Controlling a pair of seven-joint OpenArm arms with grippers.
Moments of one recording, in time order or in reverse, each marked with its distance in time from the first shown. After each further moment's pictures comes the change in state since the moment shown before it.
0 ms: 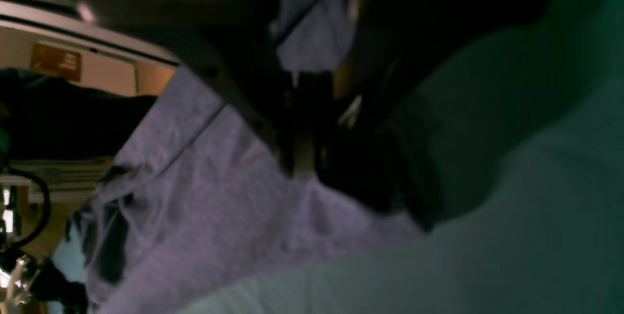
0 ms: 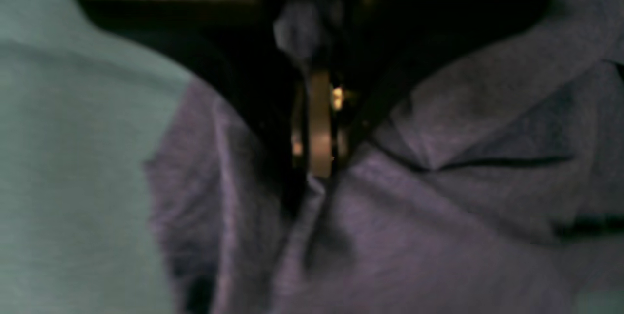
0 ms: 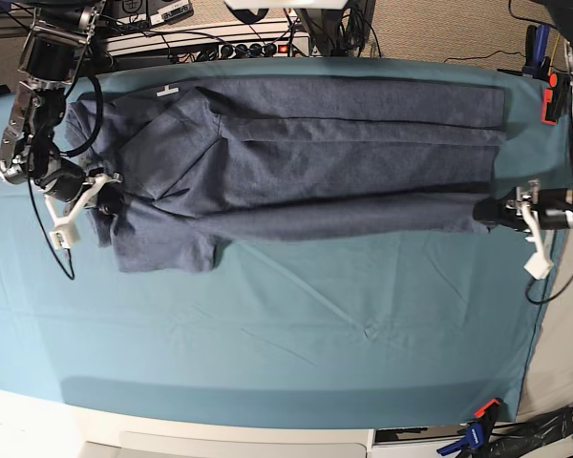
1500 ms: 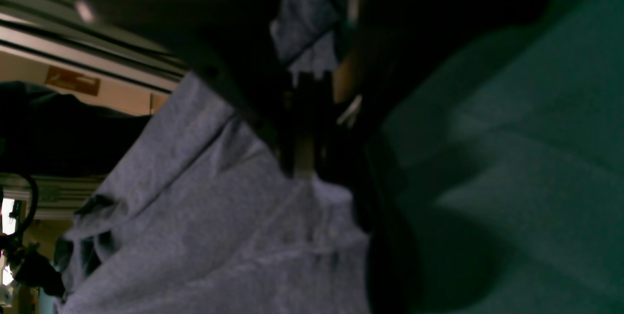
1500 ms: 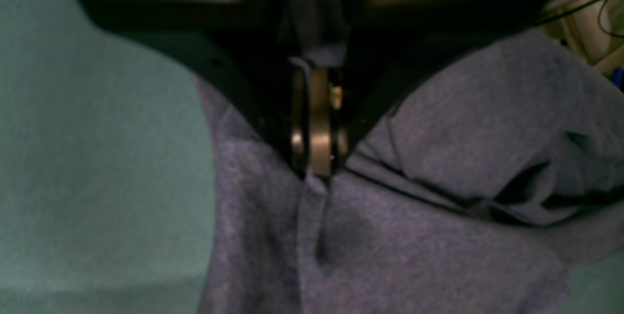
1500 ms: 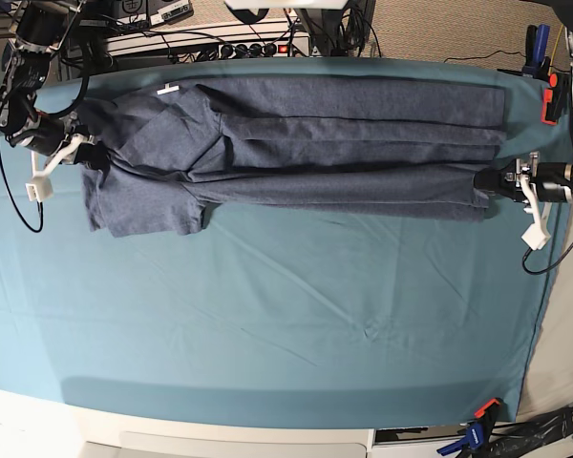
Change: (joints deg) left arm 5.6 -0.3 0.0 0.1 -0.5 0.0 1.3; right arm -11.0 0.7 10.6 0.1 16.9 0.2 -10.6
